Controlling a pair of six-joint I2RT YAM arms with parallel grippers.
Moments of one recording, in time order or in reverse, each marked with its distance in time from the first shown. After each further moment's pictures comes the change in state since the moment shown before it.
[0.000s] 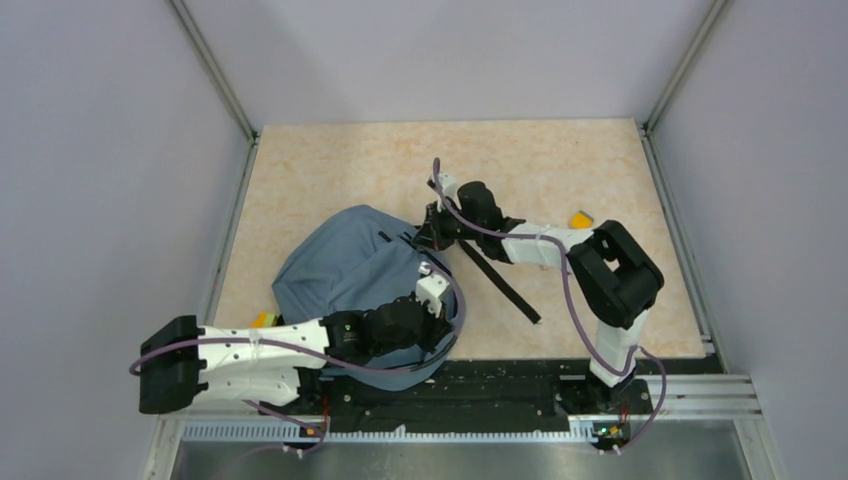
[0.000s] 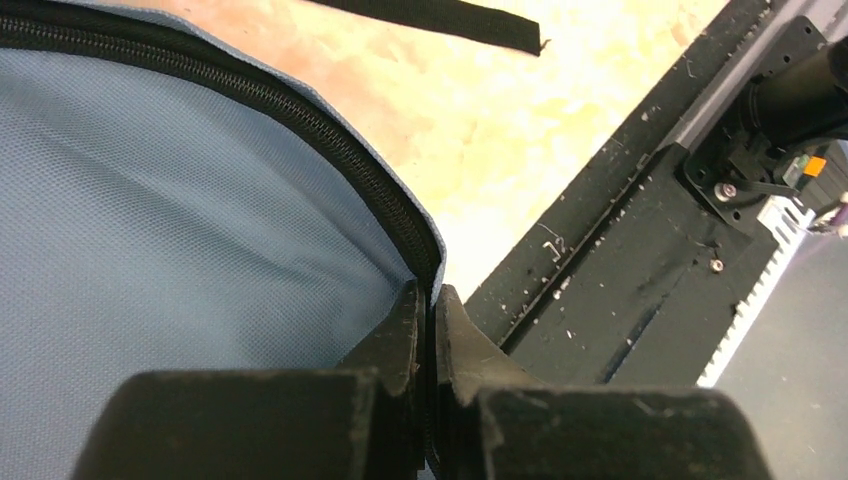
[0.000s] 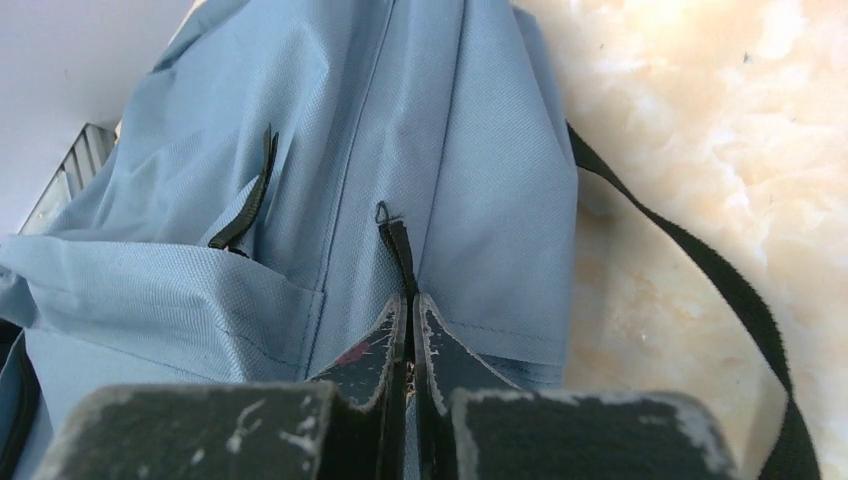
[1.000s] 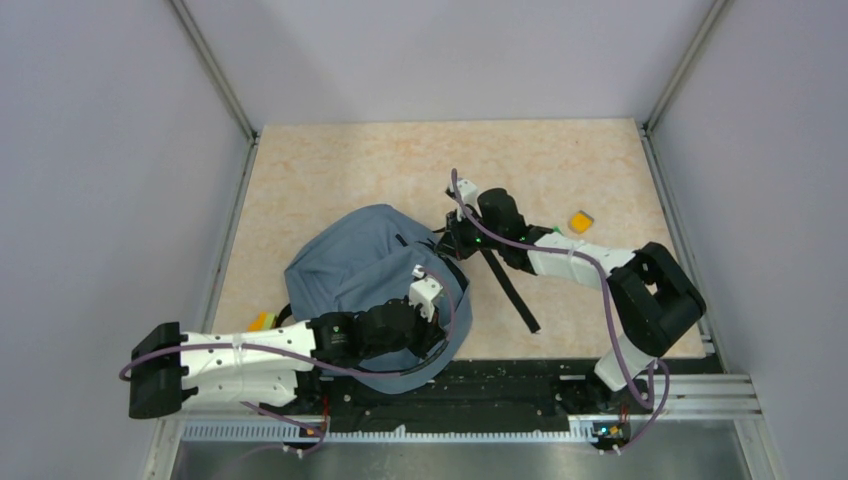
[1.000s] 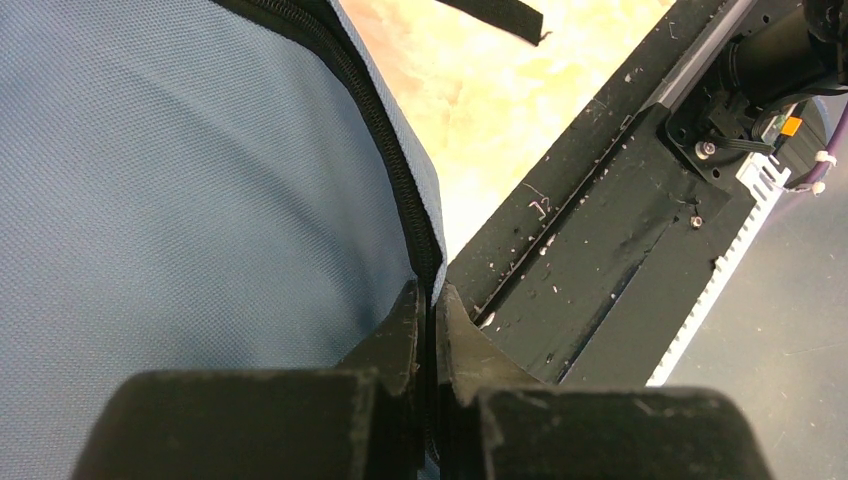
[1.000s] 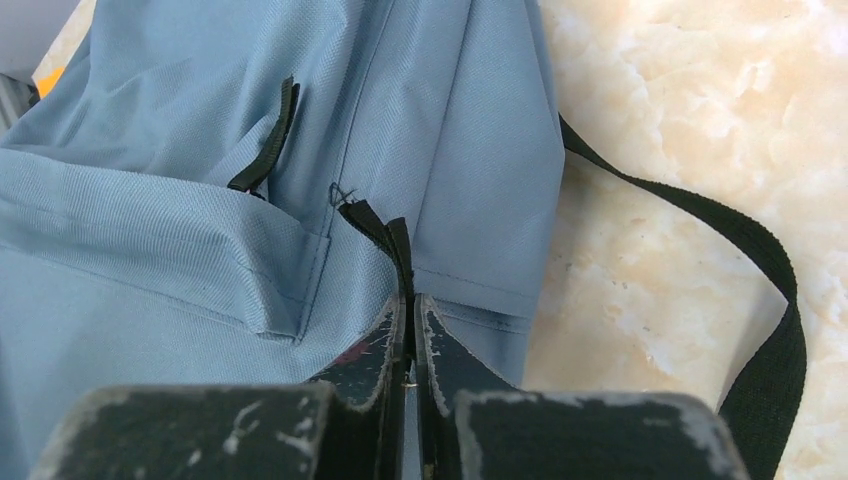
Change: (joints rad) left arm -0.009 -0.080 0.000 -0.108 0.022 -0.013; right arm -0.020 -0.230 -0.146 -0.156 0.091 -0.126
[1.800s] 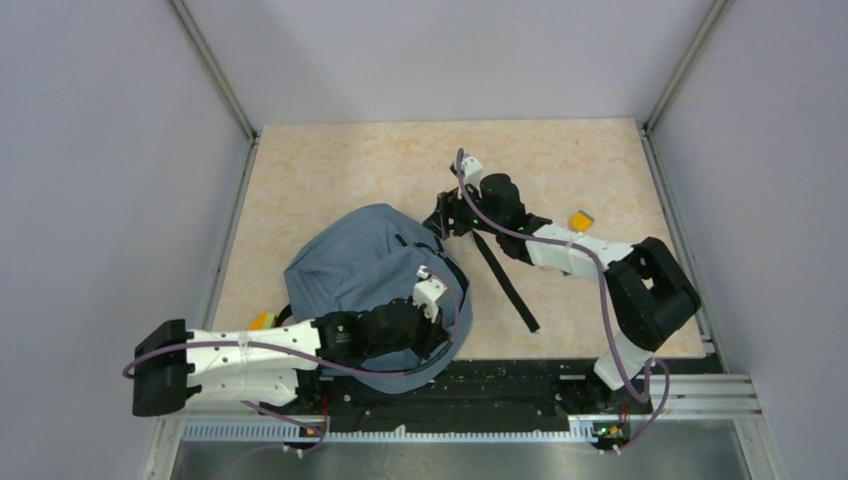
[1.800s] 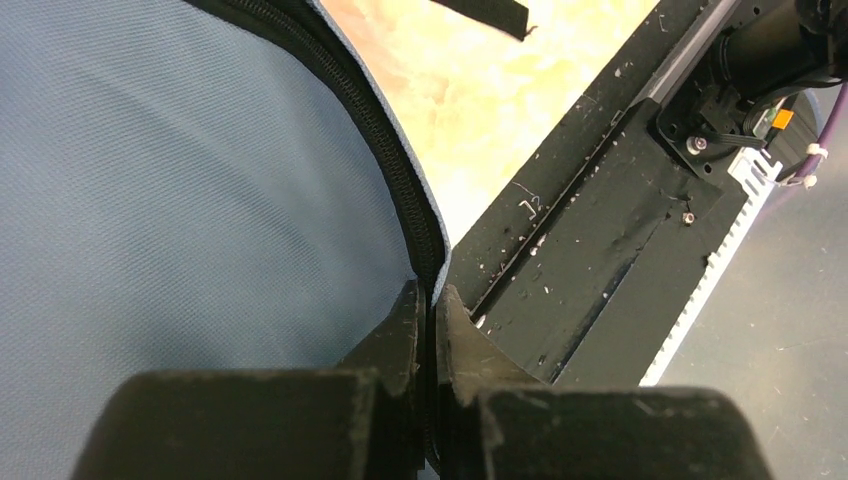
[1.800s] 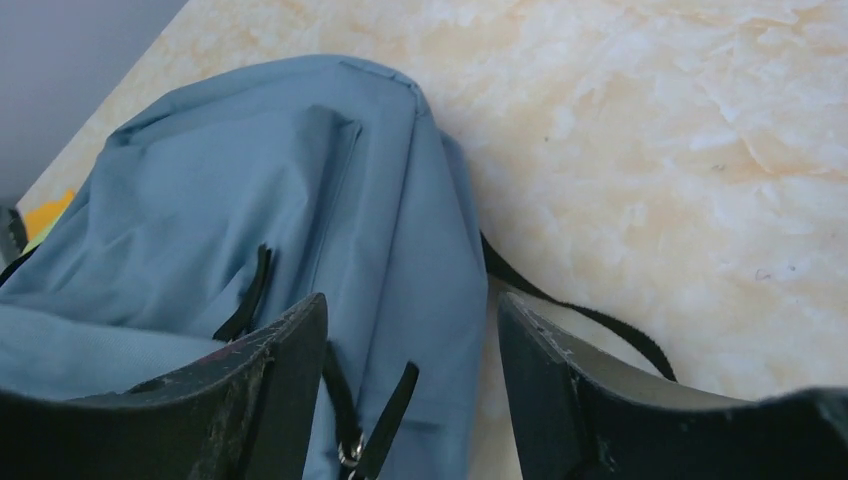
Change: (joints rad) left arm 0.000 0.050 0.008 0.031 0.031 0.003; right arm -0.026 0.067 0.095 0.143 0.116 0.025
